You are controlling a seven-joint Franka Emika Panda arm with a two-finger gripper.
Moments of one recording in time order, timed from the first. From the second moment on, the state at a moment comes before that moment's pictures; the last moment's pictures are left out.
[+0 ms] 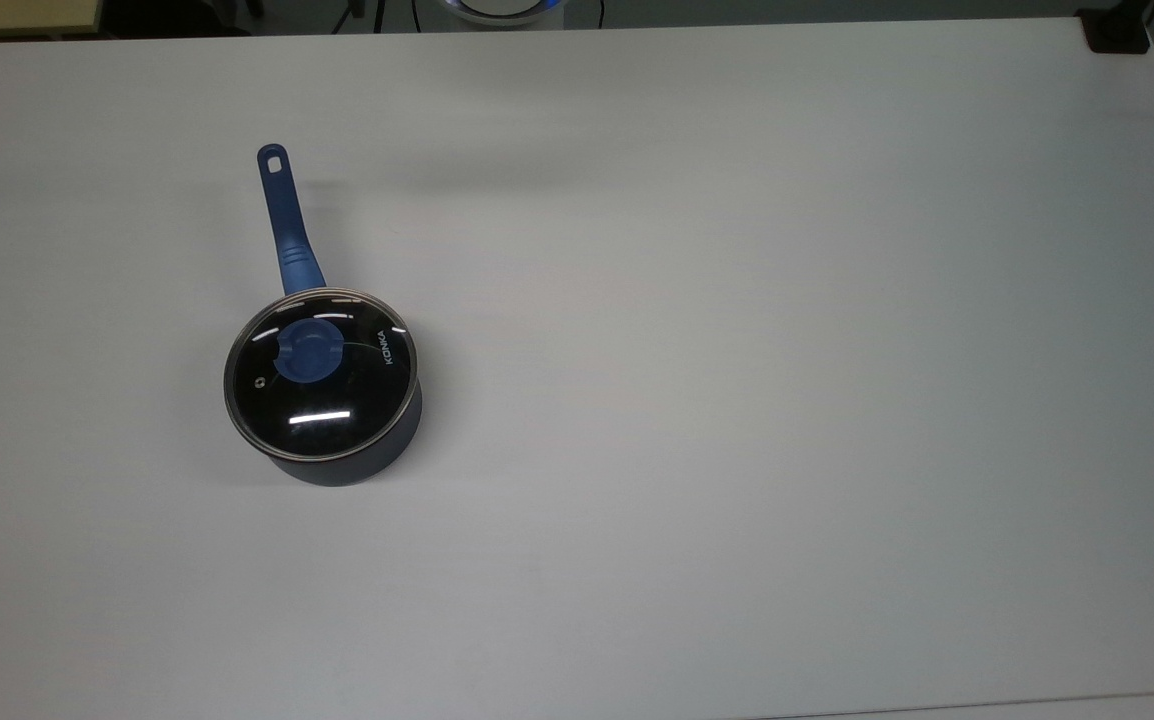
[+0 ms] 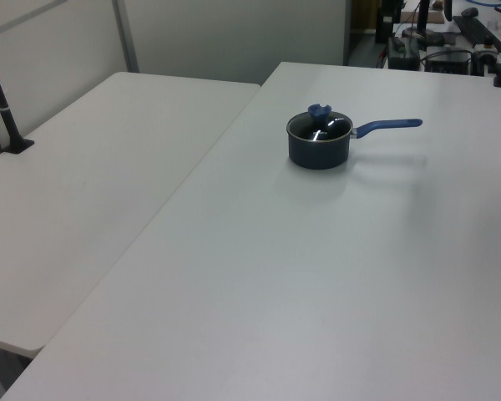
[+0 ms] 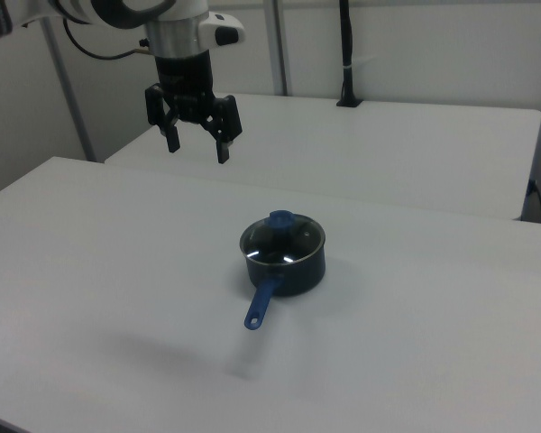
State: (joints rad) arm -0.16 0.09 -0.03 -1.40 0.06 1.49 -0.23
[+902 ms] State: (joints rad) arm -0.16 0.09 -0.03 -1.40 0.06 1.49 -0.23
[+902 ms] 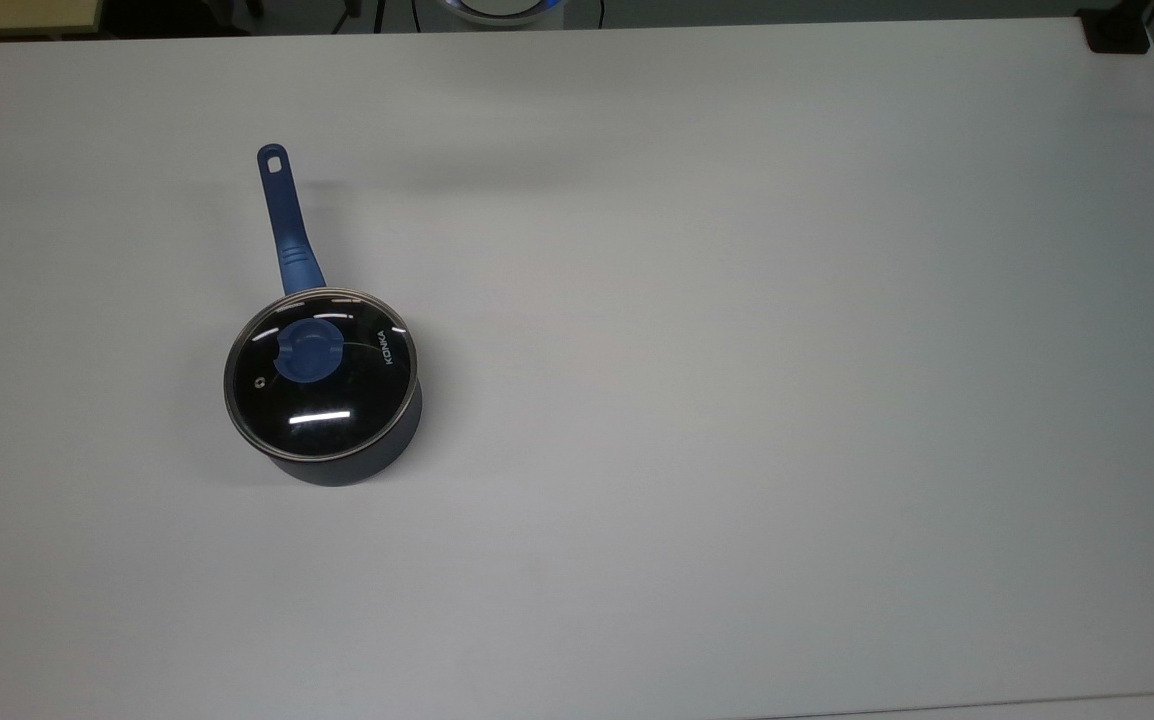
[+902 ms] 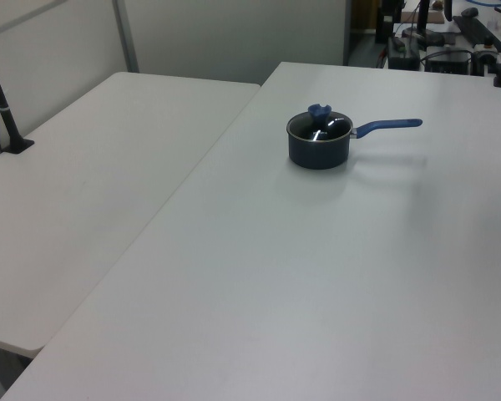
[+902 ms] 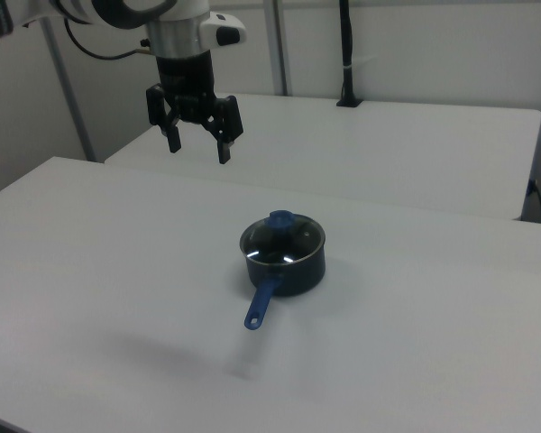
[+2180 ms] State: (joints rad) arm -0.12 0.22 -0.03 -1.40 0.07 1.77 -0.21
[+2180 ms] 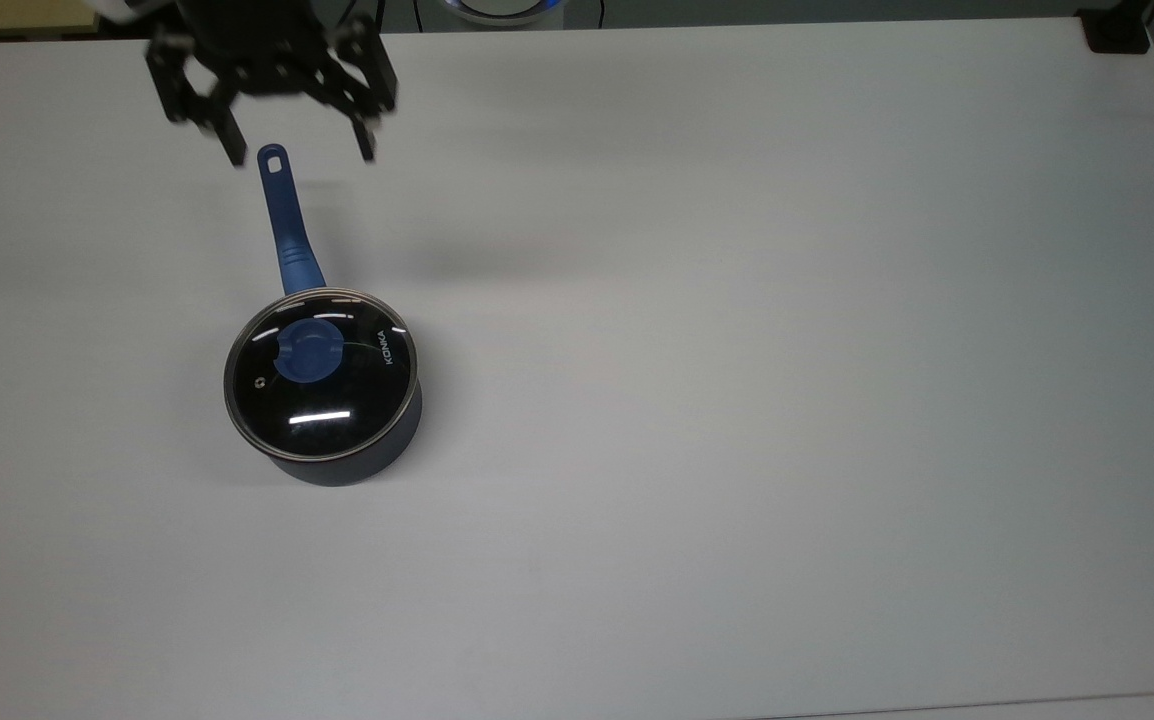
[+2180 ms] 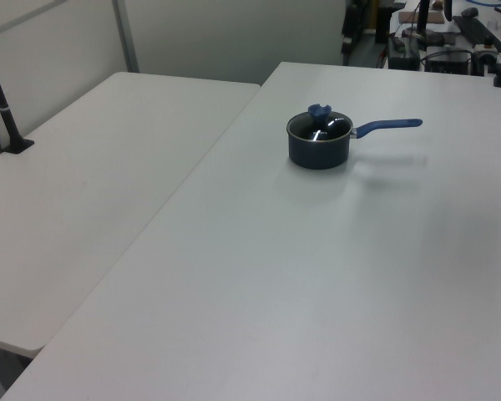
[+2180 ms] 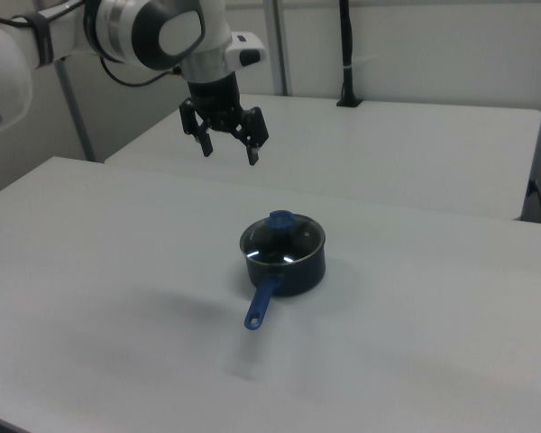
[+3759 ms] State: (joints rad) arm -0.07 0.45 -0.09 -1.39 -0.07 2.06 -0.14
